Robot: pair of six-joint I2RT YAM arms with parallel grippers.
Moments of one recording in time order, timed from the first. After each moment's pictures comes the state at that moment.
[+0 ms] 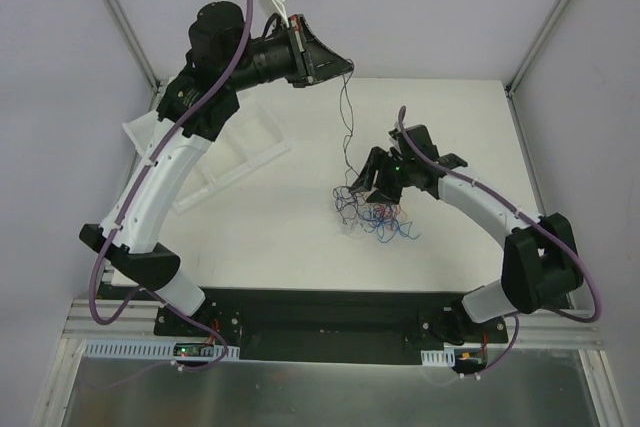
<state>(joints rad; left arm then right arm) -0.58 1.58 2.07 -0.53 0.52 -0.74 0.46 1.46 1.02 -0.48 -0.40 0.76</state>
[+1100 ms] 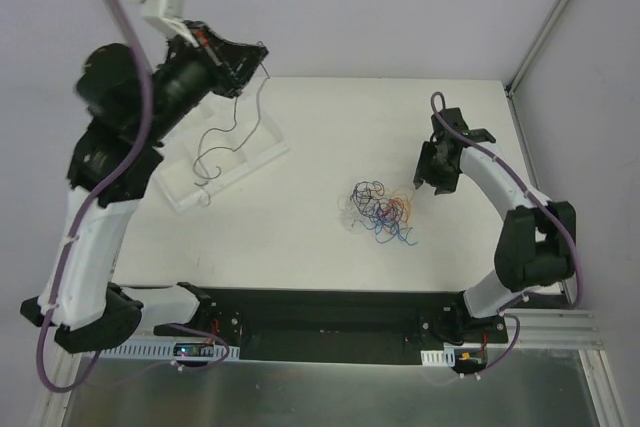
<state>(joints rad) -0.55 1.20 1.98 -0.54 0.12 -0.44 0.20 1.65 1.23 -0.85 0.10 0.45</state>
